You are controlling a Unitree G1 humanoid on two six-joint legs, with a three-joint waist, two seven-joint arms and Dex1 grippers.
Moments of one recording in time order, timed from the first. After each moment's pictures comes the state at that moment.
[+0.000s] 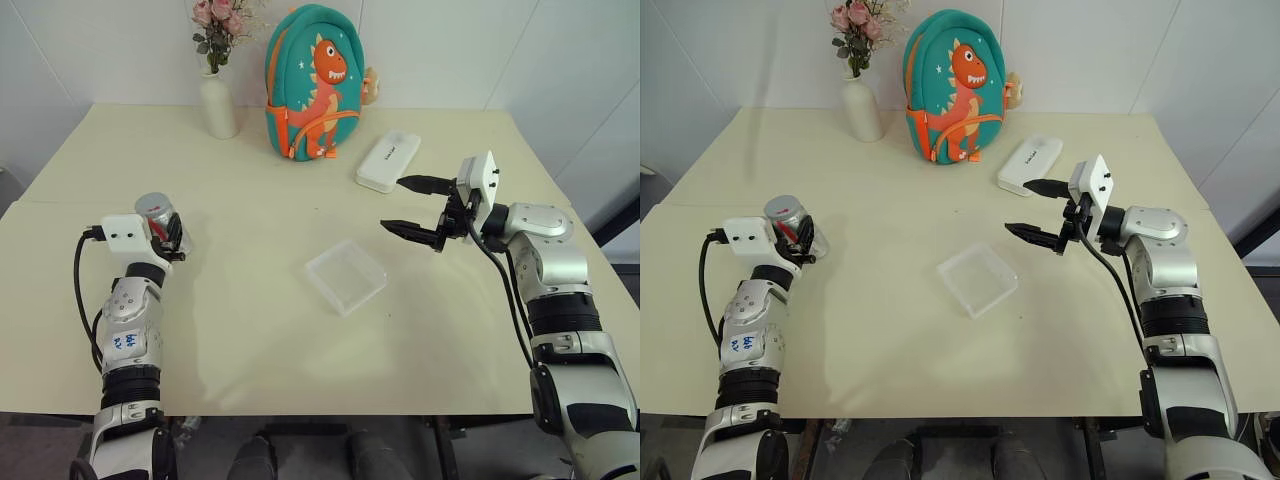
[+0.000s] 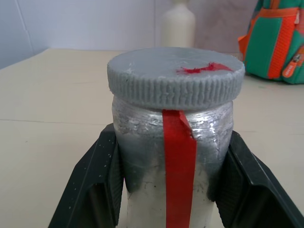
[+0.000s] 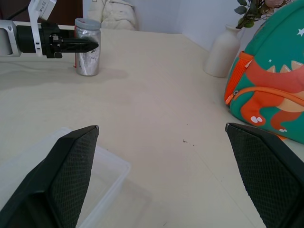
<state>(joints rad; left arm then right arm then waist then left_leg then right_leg) -0.50 0.37 0.36 0.37 -0.21 -0.03 -0.12 -0.86 -0.56 -0.05 0.47 0.33 0.05 1.20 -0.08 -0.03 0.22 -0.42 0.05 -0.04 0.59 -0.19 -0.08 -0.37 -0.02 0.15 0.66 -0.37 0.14</state>
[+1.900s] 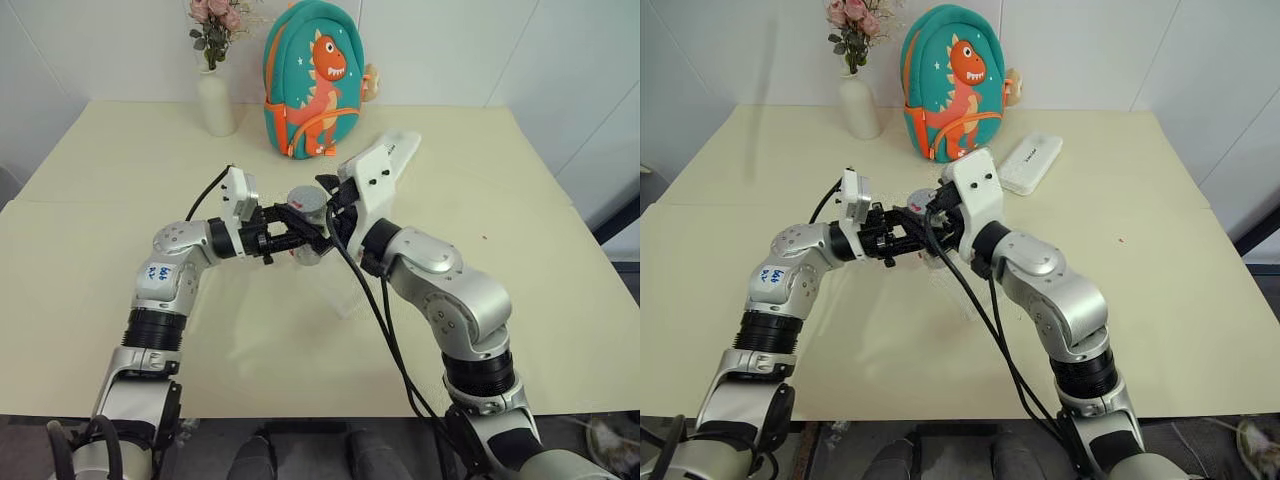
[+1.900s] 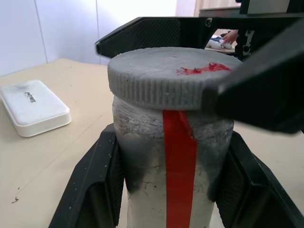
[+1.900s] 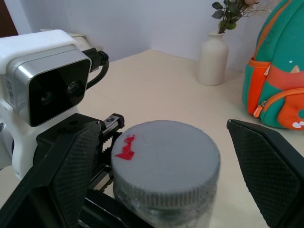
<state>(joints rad) -0.78 0.43 0.02 0.29 -0.44 0.25 -1.07 -0.74 -0.12 0.16 -0.39 0.39 0.83 0.25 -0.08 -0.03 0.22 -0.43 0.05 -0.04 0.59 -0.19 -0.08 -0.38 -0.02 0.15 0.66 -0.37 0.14</state>
